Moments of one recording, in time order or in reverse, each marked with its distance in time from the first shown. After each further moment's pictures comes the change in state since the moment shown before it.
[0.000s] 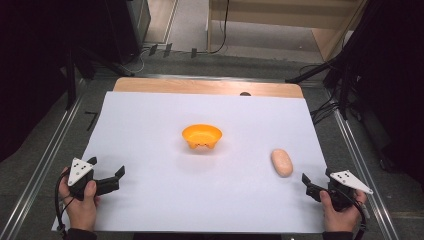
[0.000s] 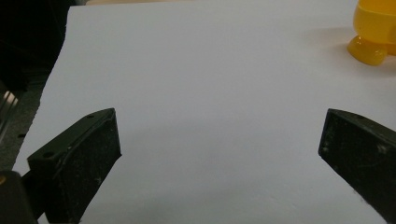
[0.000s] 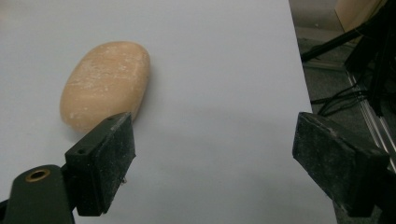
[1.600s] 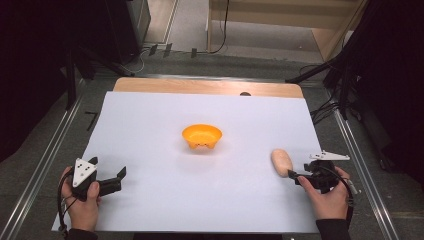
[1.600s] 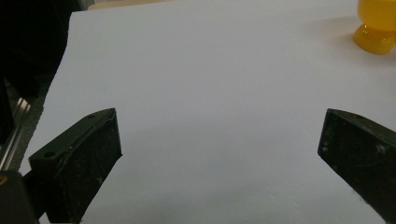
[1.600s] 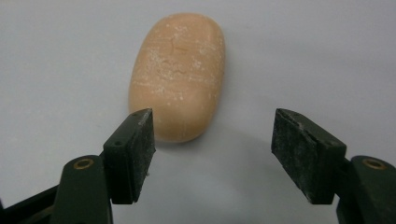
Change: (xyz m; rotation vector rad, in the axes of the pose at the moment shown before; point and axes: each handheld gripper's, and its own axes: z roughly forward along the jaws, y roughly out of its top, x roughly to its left) left arm -0.007 0.000 0.001 0.008 0.026 0.052; right arm 0.026 0.051 0.029 0.350 0.166 -0.041
